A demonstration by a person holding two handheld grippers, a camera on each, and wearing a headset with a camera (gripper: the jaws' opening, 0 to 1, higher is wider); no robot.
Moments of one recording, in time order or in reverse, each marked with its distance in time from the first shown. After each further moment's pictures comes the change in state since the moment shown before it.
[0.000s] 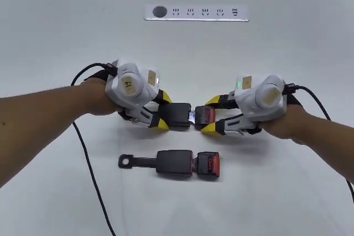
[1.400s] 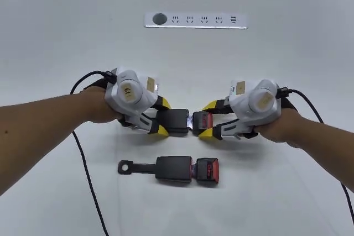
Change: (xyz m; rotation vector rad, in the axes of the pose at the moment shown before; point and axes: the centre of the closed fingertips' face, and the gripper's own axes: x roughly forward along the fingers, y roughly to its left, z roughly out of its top) left arm 0.000 -0.004 0.001 -0.023 -0.015 0.011; right arm 0.001 0.005 0.005 -0.027 0.028 0.015
